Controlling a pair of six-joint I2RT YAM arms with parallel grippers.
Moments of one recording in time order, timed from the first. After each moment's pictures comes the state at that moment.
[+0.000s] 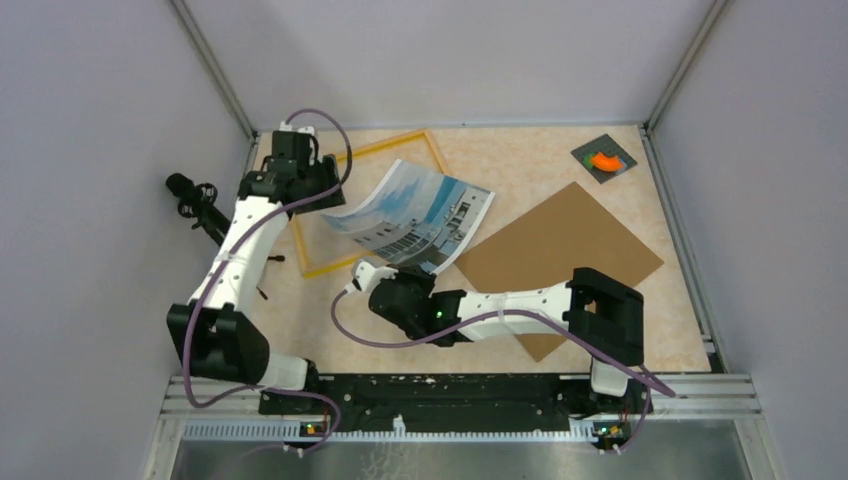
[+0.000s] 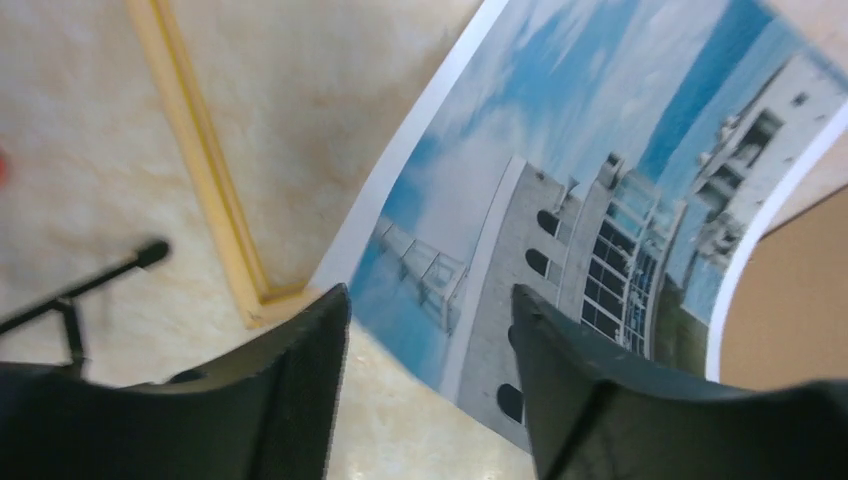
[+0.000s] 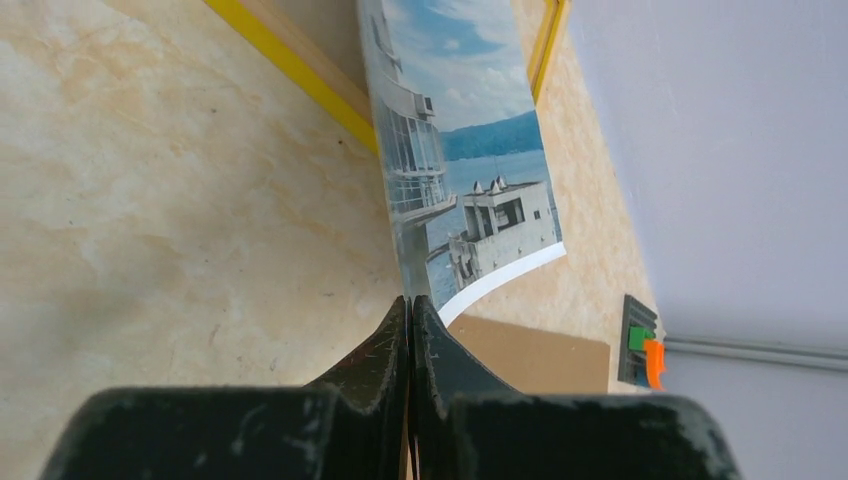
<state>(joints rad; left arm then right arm) -0.12 1.46 1.35 -0.78 0.00 -0.31 1.35 1.80 1.19 -0.07 0.92 -0.36</state>
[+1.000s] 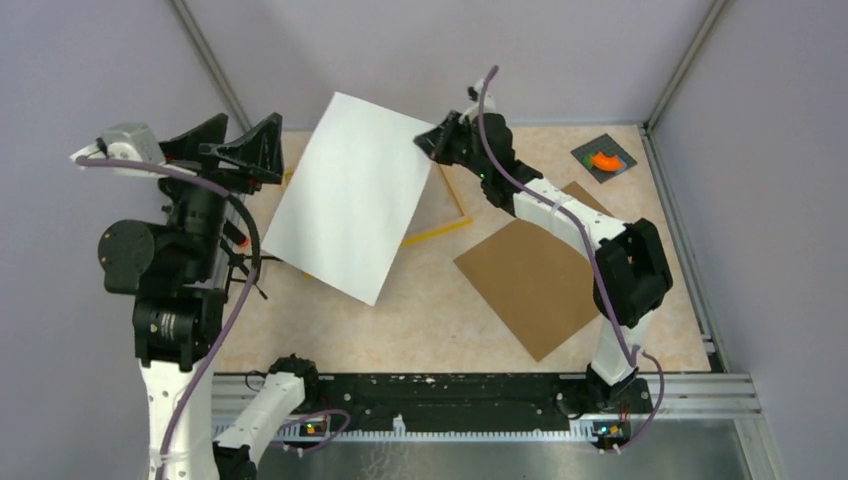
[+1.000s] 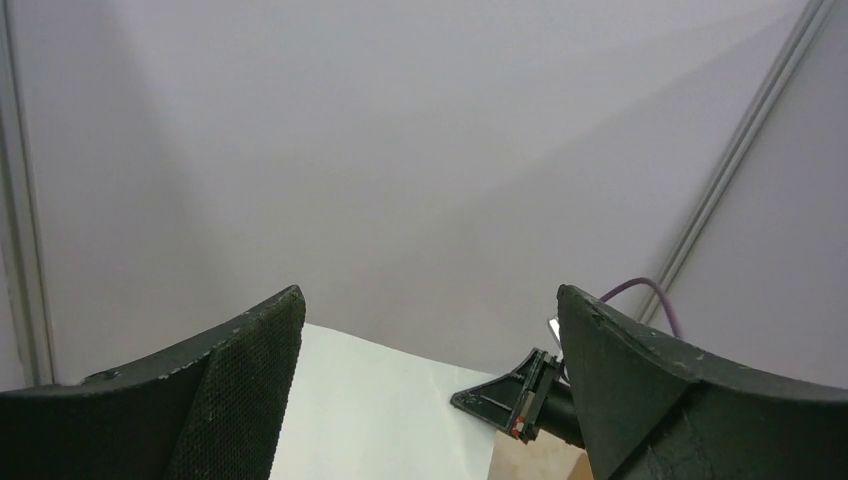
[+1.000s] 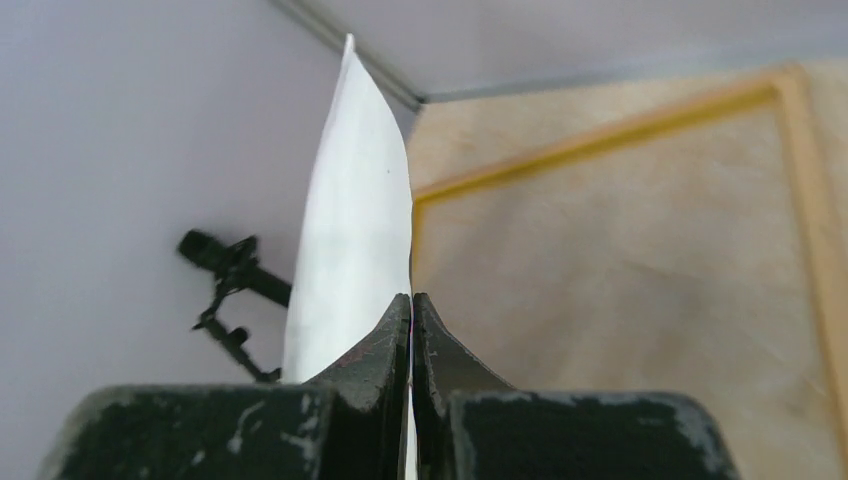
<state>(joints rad) -0.12 0.79 1.49 -0.22 0.07 -0.33 0.68 1.82 1.60 0.18 -0.08 0.68</state>
